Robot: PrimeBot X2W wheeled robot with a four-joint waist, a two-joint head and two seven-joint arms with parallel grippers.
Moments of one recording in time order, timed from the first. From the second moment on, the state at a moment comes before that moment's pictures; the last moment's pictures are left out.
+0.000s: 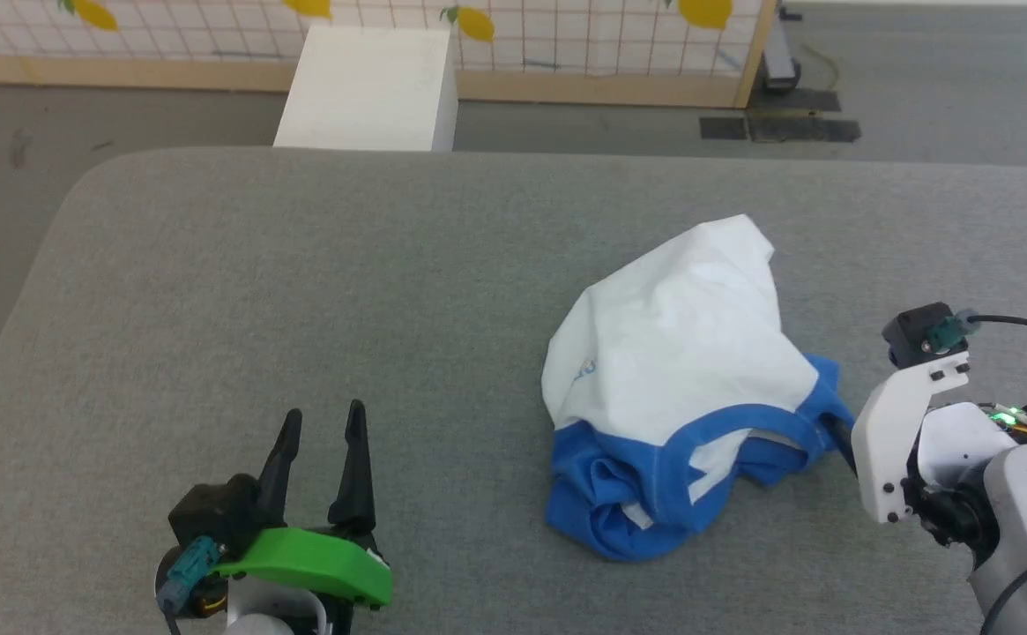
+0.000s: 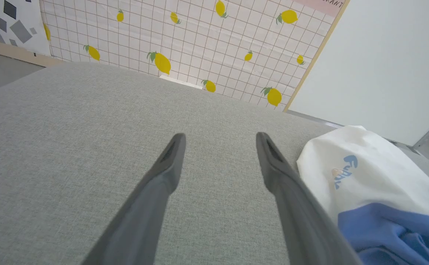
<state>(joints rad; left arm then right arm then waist) -0.03 0.10 -0.18 0.12 -0.43 0.03 -0.26 -0.33 -0.32 0.14 0.31 0.26 0.13 0.68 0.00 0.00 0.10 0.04</state>
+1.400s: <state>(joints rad) -0.13 0.05 -0.27 0.18 -0.56 -0.06 -0.14 -0.12 -0.19 -0.44 0.08 0.25 0.13 0.44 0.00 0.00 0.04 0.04</state>
